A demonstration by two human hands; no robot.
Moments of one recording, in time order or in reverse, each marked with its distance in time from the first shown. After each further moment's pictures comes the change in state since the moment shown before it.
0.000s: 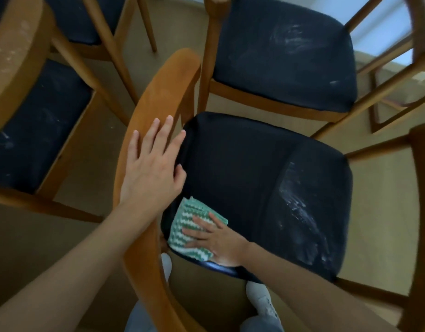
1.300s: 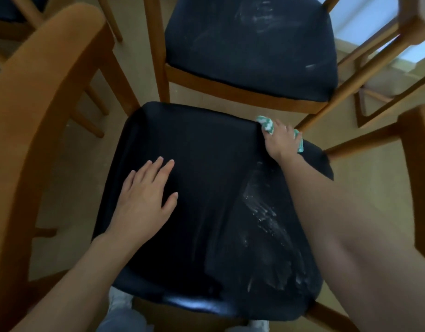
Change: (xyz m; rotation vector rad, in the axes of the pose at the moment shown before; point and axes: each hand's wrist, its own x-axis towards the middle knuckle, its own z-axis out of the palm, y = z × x) left_hand 0.016 0.089 0.109 -0.227 -0.306 -0.111; right_hand -0.089 0.273 -0.073 0.352 0.631 1.173
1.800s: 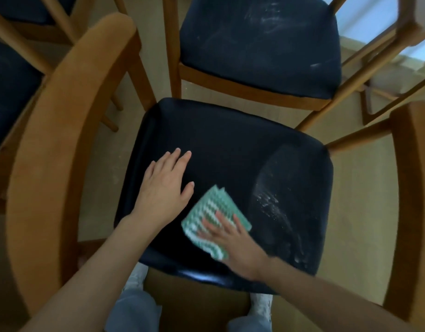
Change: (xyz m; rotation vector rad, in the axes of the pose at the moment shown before) left_hand -0.021 0.017 -0.022 -0.036 -0.042 -0.002; right_hand -0.238 0.004 0.071 -0.131 -0.496 -0.902
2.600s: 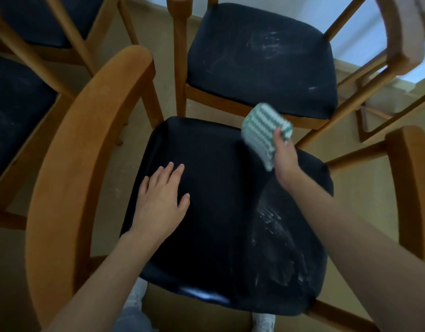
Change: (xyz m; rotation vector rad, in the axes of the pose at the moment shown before) left_hand -0.004 -0.009 -0.015 -0.026 0.044 -0.114; right_hand 0.062 0.056 -0.186 1.410 0.904 0.547
